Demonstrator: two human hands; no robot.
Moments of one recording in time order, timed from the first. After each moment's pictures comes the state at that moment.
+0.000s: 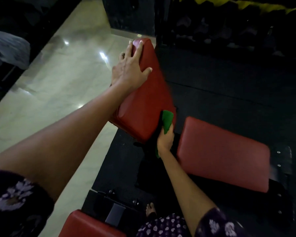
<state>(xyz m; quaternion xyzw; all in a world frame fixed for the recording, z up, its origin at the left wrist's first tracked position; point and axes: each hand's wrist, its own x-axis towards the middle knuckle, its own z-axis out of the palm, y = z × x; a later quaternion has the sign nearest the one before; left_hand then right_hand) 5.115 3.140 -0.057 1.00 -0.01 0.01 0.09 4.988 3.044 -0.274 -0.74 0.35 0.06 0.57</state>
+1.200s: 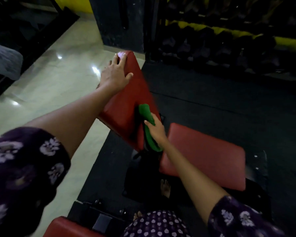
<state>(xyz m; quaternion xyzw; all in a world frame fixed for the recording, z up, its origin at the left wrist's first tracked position) 5.122 3.137 -0.060 1.00 -0.02 0.02 0.08 5.005 2.991 -0.203 -0.78 0.13 0.13 0.60</state>
